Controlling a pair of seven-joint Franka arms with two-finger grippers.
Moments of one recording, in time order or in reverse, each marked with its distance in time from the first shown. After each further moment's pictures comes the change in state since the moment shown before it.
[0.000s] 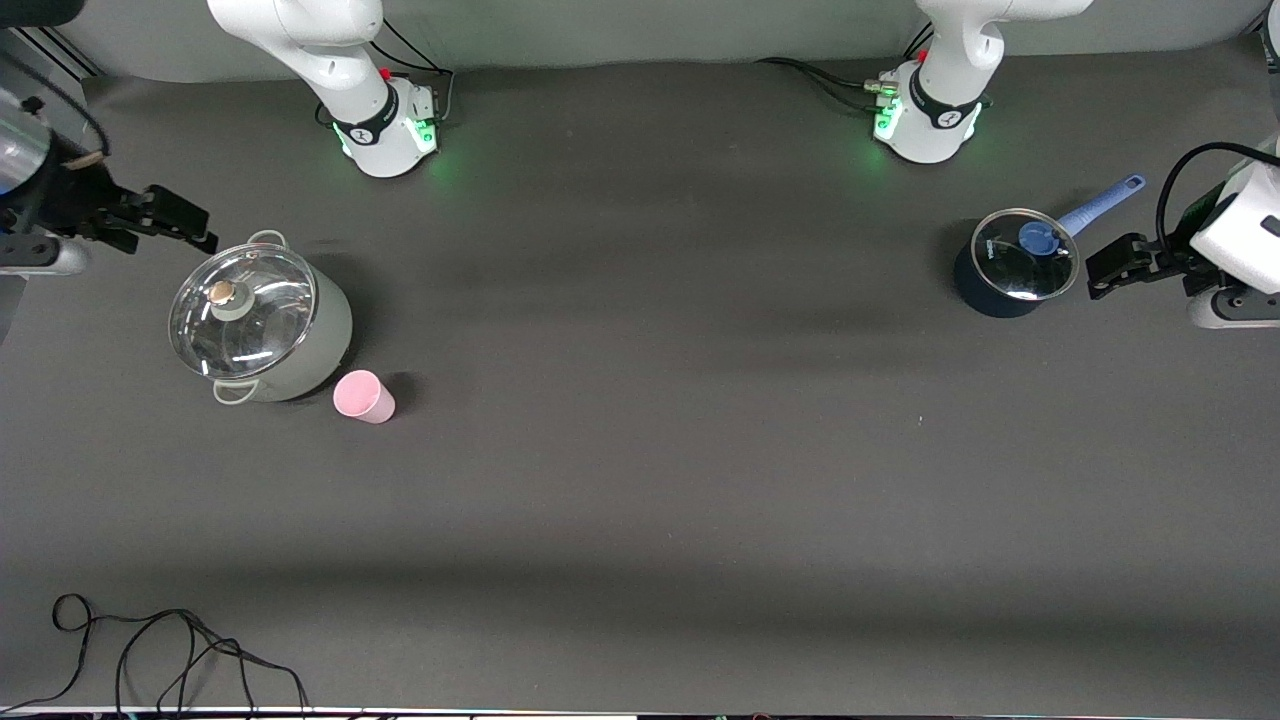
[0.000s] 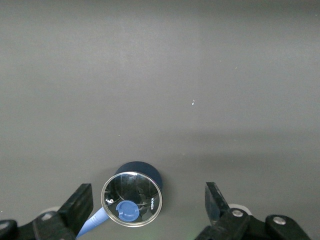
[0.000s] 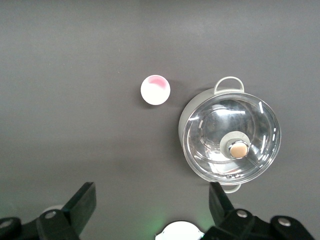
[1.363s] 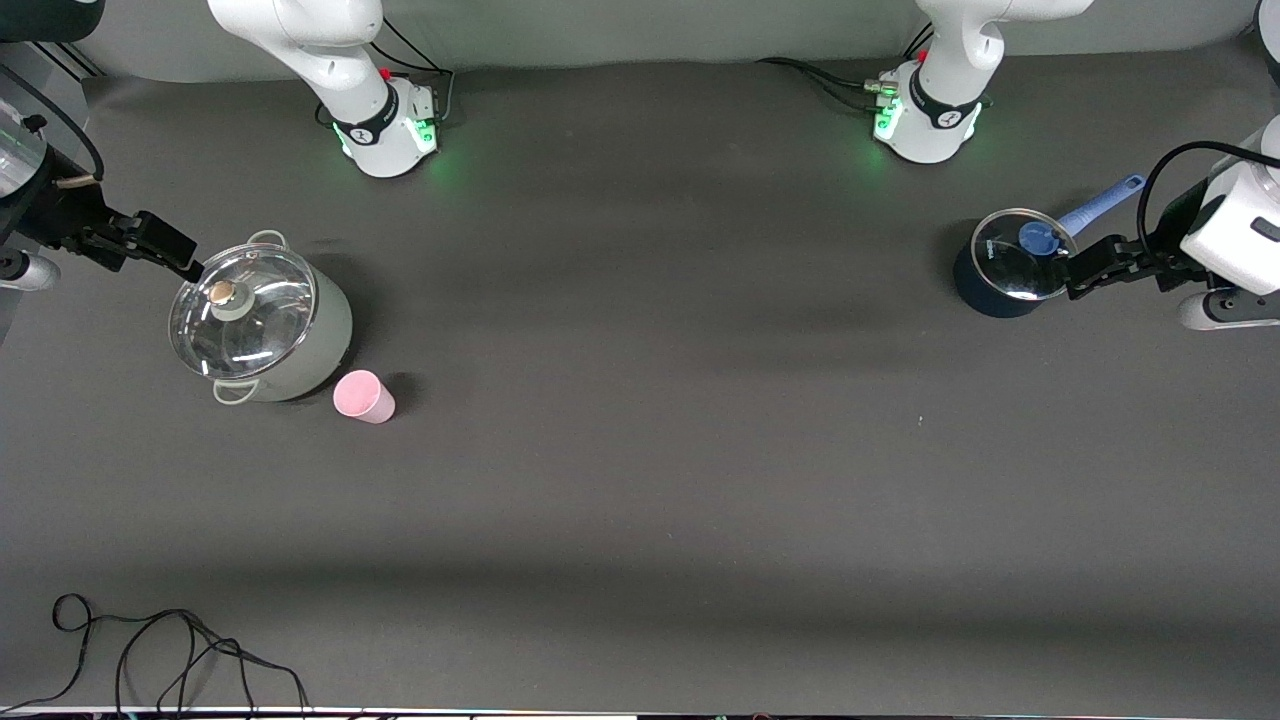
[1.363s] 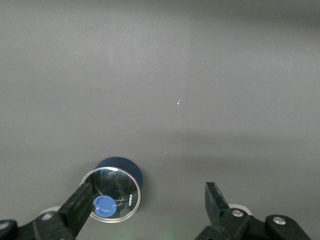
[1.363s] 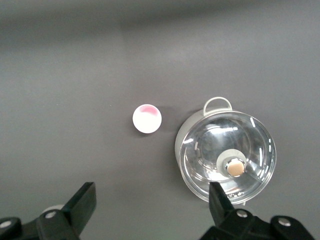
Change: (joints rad) left arm -0.012 0.002 -0.005 0.002 -0.053 -0.005 -0.097; right arm -0.019 -0.004 0.005 -0.020 -0.030 0.126 0.113
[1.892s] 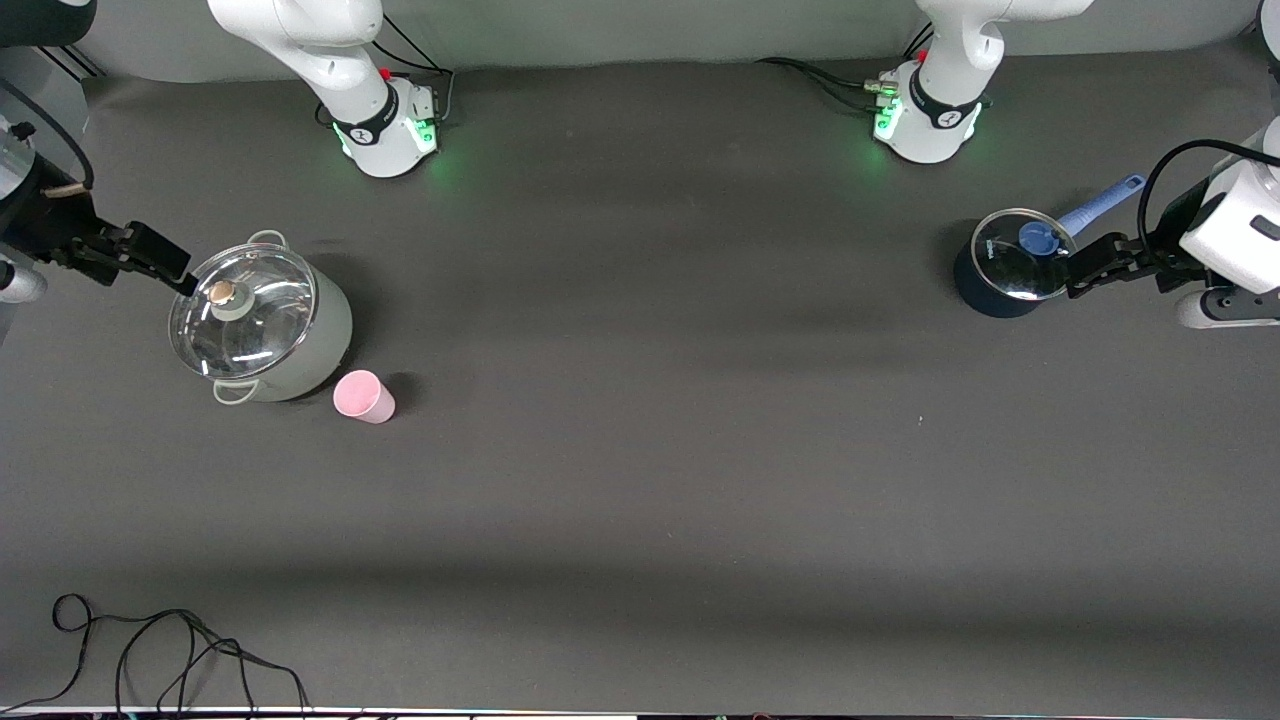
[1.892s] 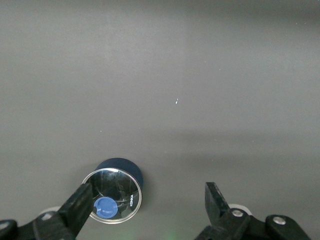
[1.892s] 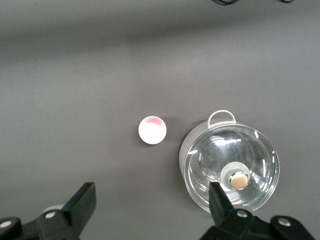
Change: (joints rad) left arm 0.001 0.000 0.002 0.000 -0.010 -0.001 0.032; right arm 0.000 0.060 0.001 0.075 0.000 0.005 0.000
